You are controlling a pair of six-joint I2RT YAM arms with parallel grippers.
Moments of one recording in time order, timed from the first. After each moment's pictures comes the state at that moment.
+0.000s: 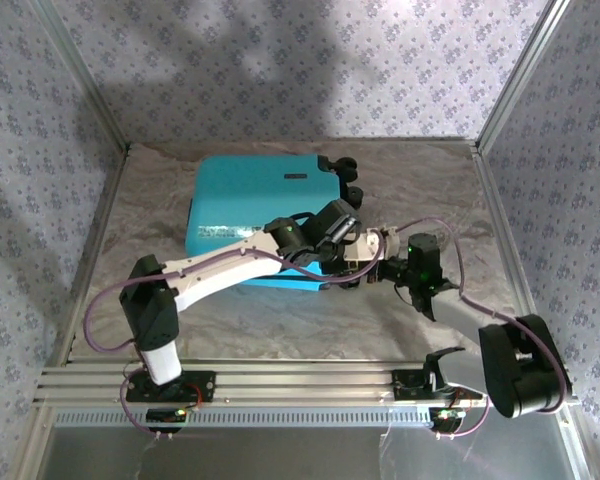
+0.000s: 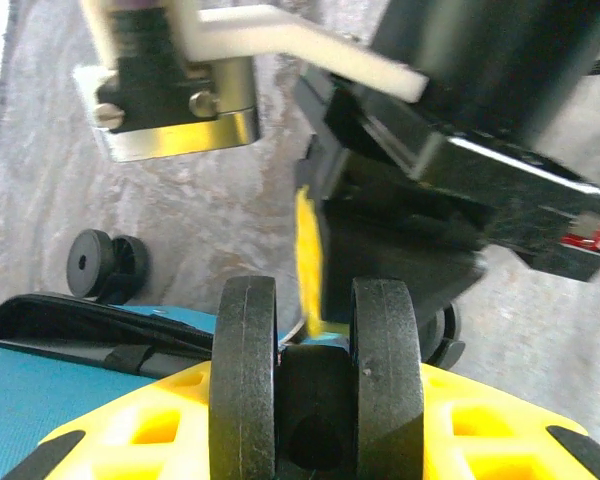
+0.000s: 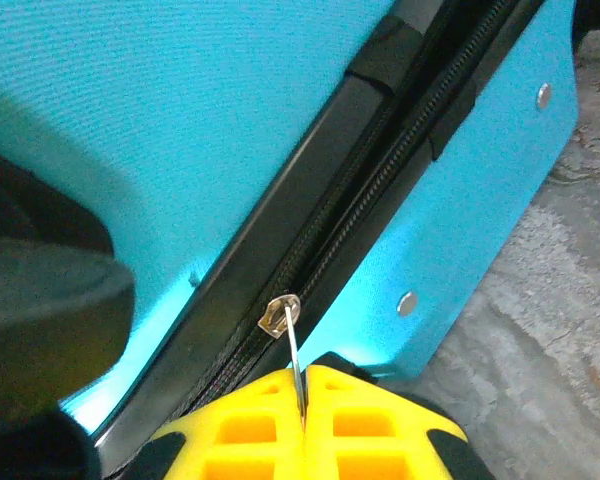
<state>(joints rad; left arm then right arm) -1.07 1.75 1.55 -0.63 -0.04 0.58 0.26 1.19 0.34 0.41 -0.62 0.34</state>
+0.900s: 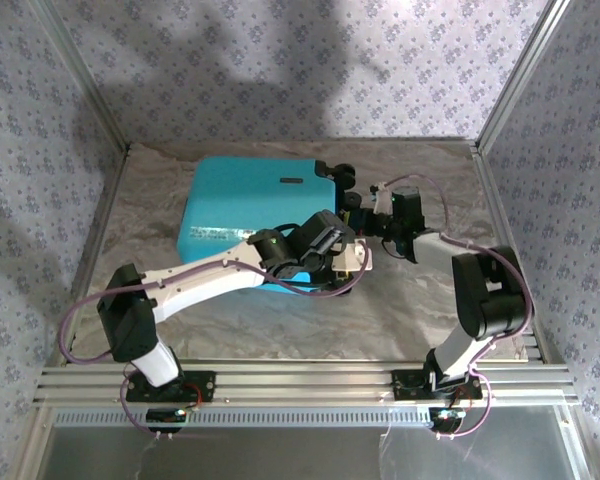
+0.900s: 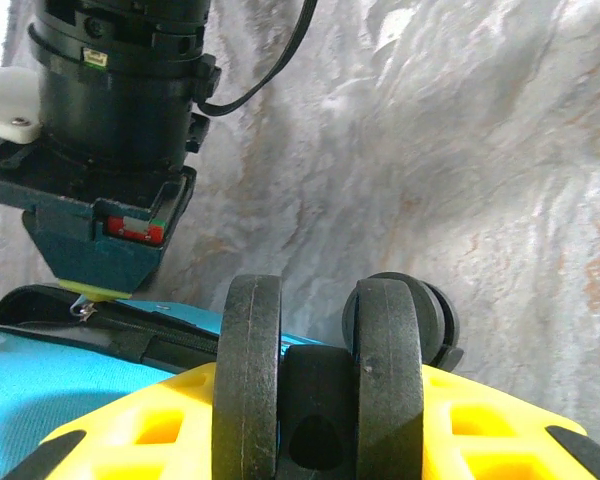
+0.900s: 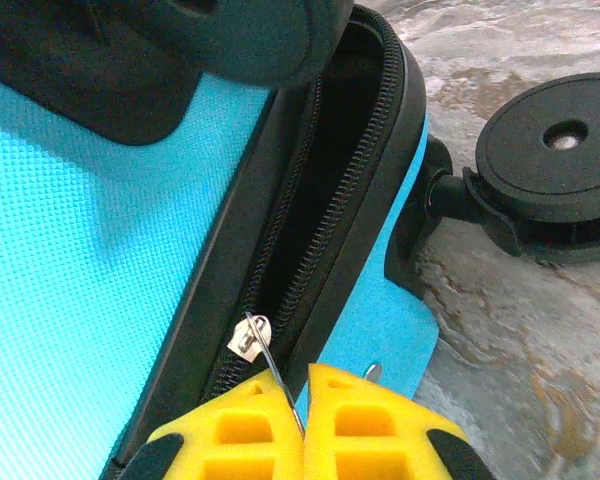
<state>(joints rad) -1.09 1.63 1.37 -0.55 -0.06 0.59 0.21 1.65 0.82 0.27 -0.56 0.43</state>
